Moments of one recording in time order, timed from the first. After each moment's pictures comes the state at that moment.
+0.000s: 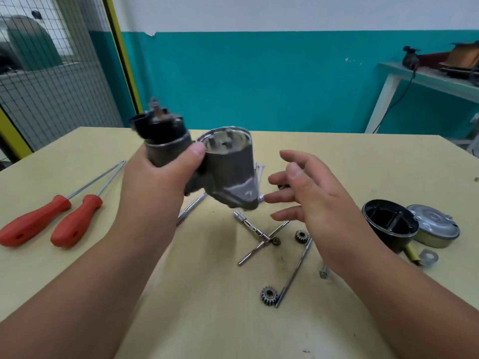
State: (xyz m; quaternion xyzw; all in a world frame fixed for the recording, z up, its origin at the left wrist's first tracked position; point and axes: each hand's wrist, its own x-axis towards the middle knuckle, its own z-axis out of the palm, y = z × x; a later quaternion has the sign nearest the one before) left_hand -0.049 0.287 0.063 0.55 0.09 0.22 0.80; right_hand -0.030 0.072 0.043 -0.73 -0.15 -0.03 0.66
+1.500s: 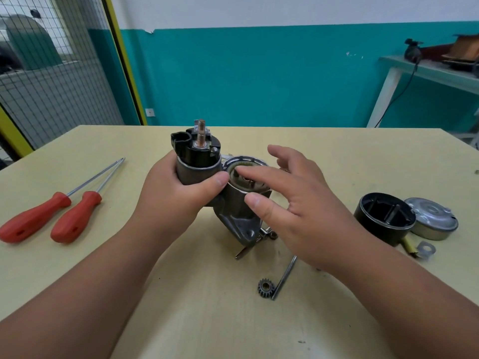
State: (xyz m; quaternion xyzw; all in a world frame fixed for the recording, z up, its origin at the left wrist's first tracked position) left_hand -0.045 0.292 0.042 0.75 -0.05 0.21 0.62; right_hand -0.040 0.073 0.048 -0.89 -0.28 -0.07 0.36
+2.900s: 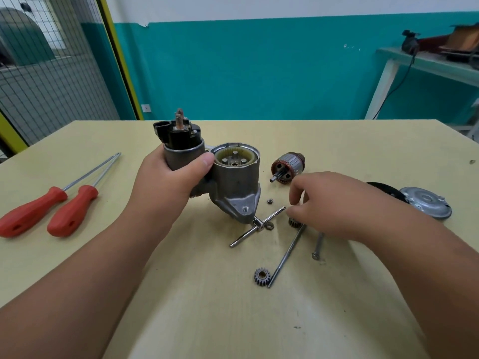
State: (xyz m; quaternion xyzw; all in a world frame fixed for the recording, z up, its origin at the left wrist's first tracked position) left_hand -0.041 0.293 0.039 0.75 0.01 0.22 0.62; right_hand -0.015 0.042 0.060 -0.98 -0.14 0.06 0.09
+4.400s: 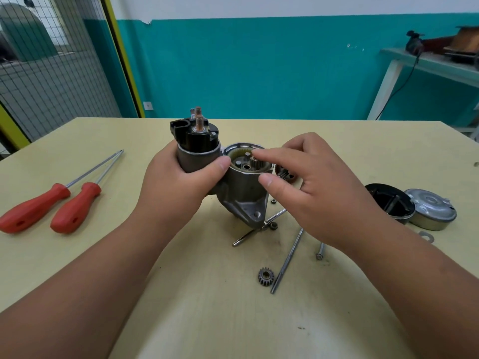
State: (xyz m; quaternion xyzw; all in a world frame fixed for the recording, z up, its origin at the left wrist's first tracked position) left_hand -0.045 0.286 0.040 0.77 -0.01 0.24 0.59; right_hand -0.034 0.062 0.056 -0.90 -0.25 -0.14 0.33
